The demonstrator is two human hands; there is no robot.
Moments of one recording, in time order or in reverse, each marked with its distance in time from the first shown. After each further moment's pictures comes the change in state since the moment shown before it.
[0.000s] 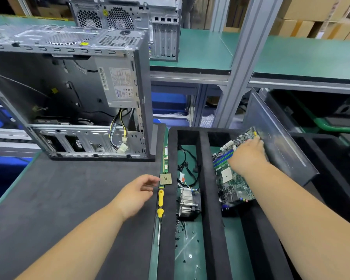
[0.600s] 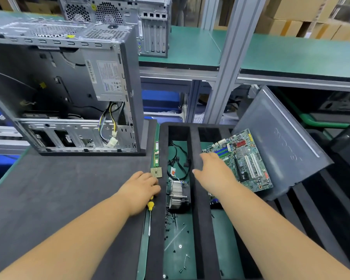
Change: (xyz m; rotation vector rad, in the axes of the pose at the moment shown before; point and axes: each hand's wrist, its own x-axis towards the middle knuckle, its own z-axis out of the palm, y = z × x) left_hand 0.027 -0.015 0.027 1.476 -0.159 0.537; right_hand -0.083 -0.001 0.032 0.248 -0.037 -0.458
